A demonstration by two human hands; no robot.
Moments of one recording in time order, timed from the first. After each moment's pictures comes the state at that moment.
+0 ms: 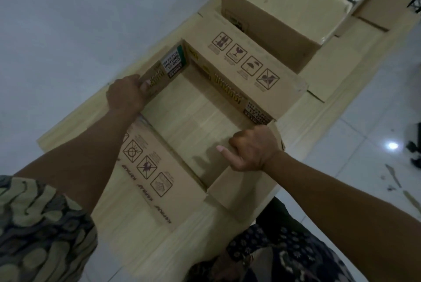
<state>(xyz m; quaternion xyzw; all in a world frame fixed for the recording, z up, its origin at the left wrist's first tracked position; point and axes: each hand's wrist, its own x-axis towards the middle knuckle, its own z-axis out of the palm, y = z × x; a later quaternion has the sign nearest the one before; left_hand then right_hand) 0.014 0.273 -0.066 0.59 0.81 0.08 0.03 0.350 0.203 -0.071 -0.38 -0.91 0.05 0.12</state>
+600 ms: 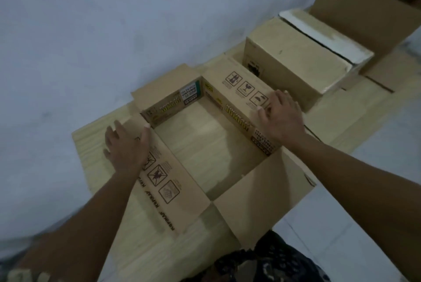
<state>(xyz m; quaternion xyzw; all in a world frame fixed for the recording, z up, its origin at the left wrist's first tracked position) 0.048 0.137 -0.042 0.29 0.93 0.20 0.10 0.380 0.313 -0.024 -0.60 -0.78 0.14 0.10</state>
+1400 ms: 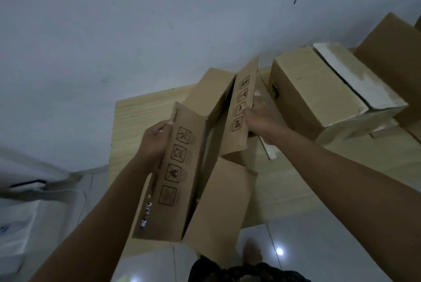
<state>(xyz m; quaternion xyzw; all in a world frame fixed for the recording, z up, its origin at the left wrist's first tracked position) 0.189 0.116 0.033 0.18 0.82 0.48 0.26 0.357 0.327 0.037 -0.46 -0.68 0.56 0.10</state>
